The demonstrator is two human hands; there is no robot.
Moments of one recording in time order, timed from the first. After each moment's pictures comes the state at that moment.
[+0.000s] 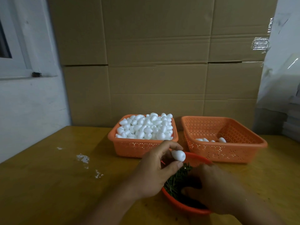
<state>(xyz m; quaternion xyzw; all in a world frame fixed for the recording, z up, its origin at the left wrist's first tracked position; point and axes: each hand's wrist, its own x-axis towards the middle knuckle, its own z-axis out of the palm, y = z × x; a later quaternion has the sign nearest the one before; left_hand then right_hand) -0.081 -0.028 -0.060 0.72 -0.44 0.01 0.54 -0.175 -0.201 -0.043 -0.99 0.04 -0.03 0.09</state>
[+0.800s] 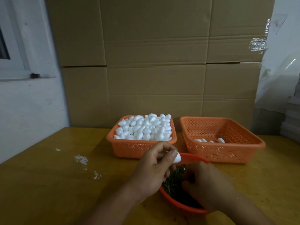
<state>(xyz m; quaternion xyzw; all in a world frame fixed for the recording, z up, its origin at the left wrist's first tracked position) -0.086 -0.033 -0.060 0.68 -0.36 -0.06 0.64 -0.163 -0.195 -0.051 -0.98 0.08 -0.09 0.15</state>
